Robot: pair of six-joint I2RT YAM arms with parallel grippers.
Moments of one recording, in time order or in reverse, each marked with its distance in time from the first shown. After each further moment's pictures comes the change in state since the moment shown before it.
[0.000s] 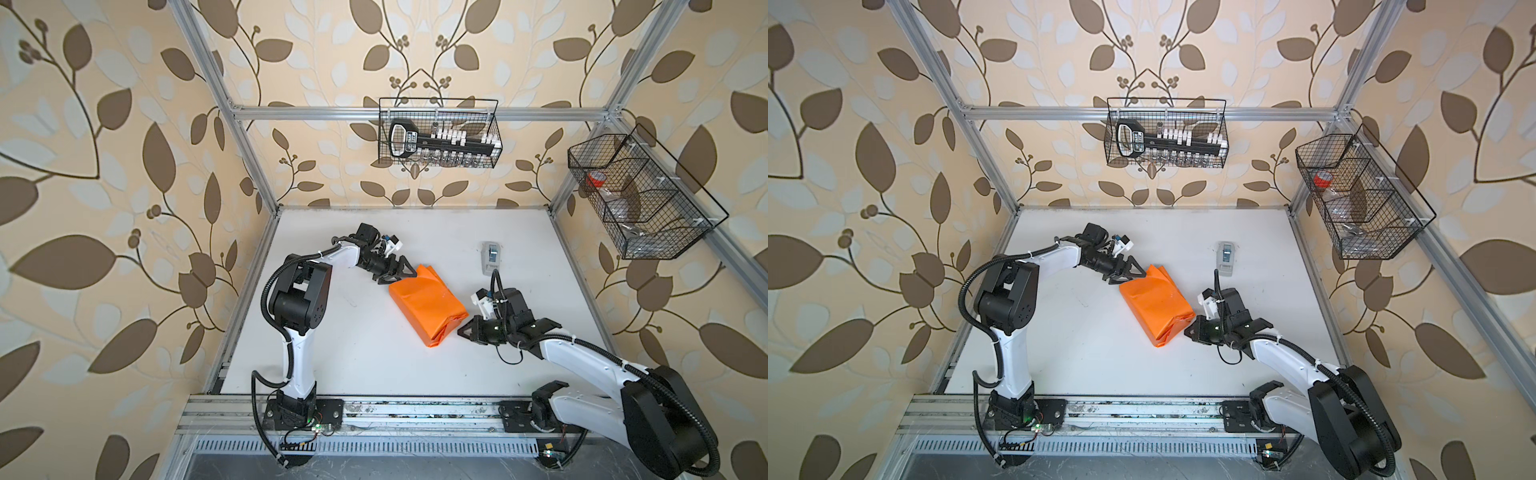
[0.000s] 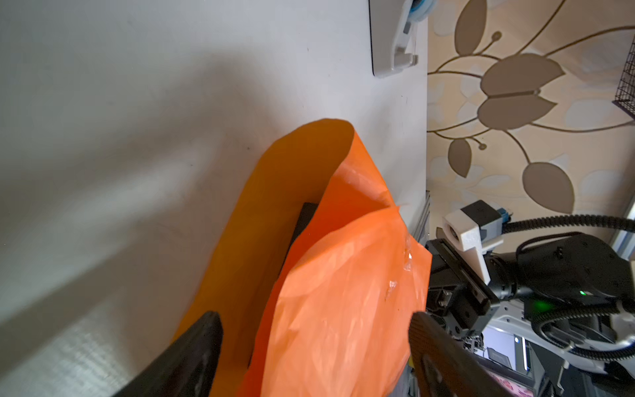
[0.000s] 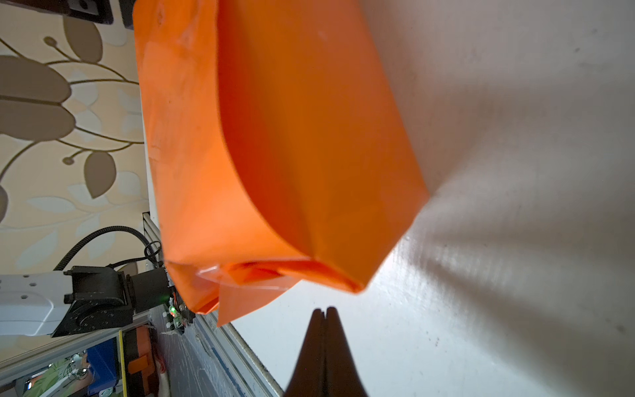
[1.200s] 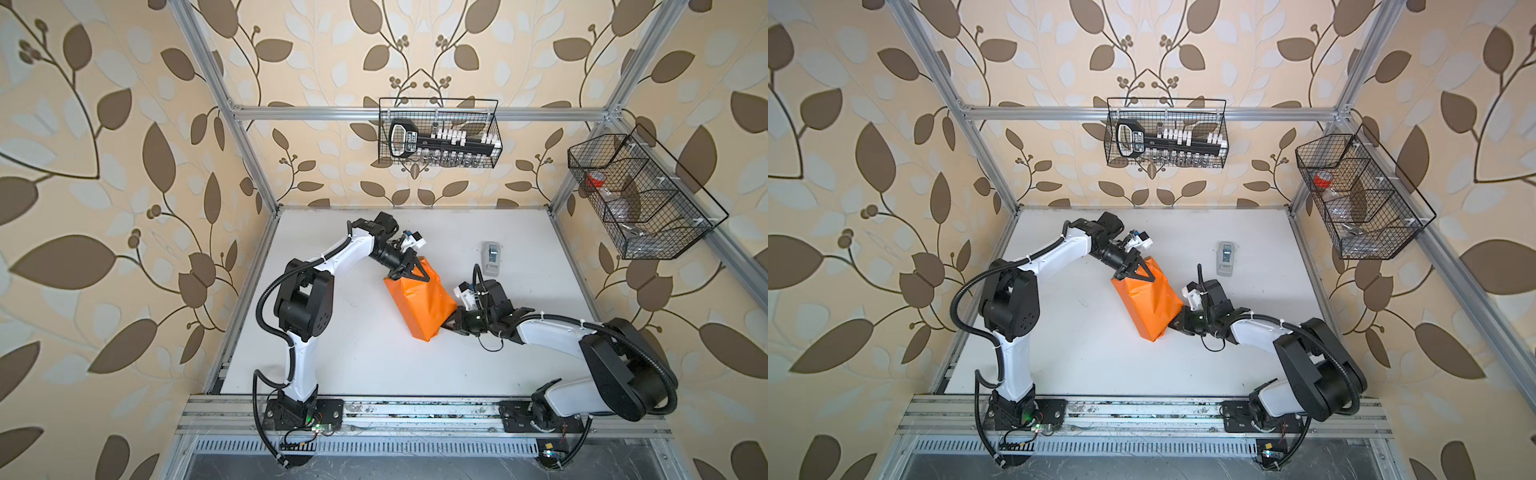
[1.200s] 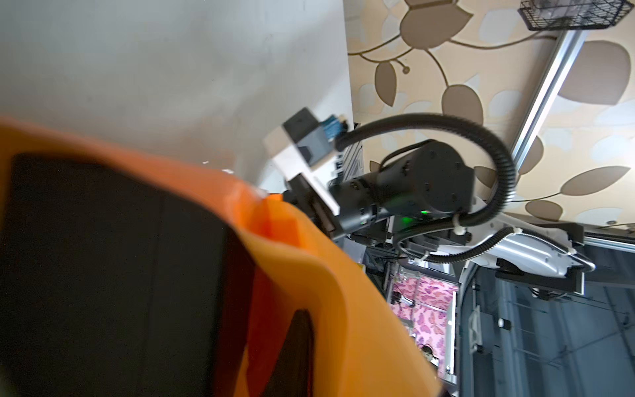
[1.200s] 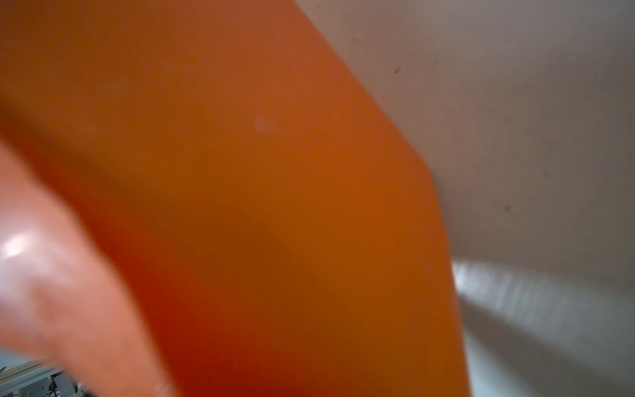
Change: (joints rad) left arm -0.148 -0.069 0.301 -0.475 0.121 0.069; right arm 0.087 0.327 0.096 0.319 -0.059 0.146
